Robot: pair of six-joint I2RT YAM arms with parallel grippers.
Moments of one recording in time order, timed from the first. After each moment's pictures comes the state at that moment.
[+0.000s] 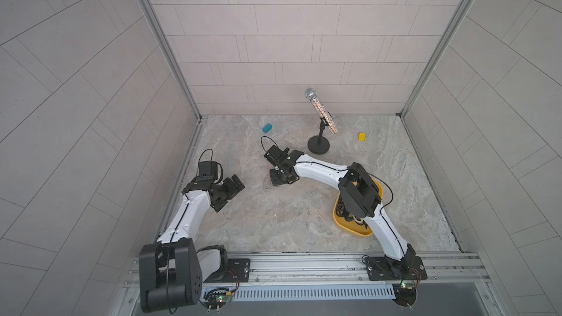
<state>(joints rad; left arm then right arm) 0.14 1.17 0.66 -0.65 0.30 -0.58 0.84 2.34 1.93 -0.79 0.04 0.61</state>
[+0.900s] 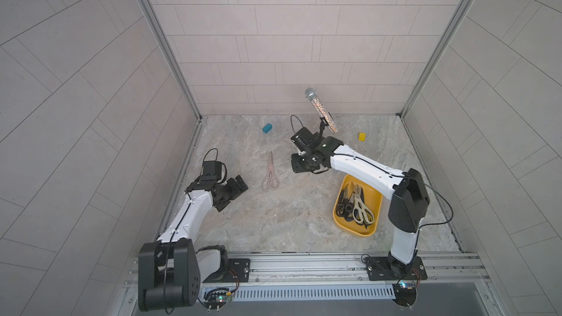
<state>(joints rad) 0.05 1.17 0.66 -0.65 0.30 -0.57 0.73 1.80 1.61 -0.87 0.00 0.60</state>
